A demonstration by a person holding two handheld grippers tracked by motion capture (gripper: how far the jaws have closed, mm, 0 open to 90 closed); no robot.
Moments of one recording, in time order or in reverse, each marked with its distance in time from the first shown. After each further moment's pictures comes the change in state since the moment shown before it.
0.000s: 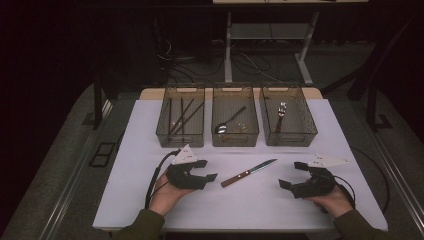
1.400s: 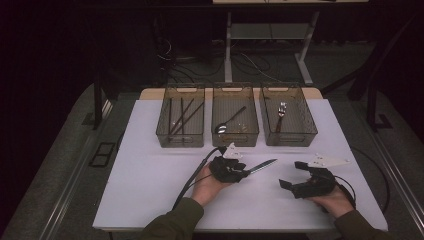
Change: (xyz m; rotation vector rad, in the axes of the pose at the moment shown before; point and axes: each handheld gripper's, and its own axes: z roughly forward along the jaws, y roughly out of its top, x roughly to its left) left arm -0.026 0.032 0.107 0.113 -0.067 0.075; right arm -0.001 0.000 -0.001 0.001 -0.012 -0.017
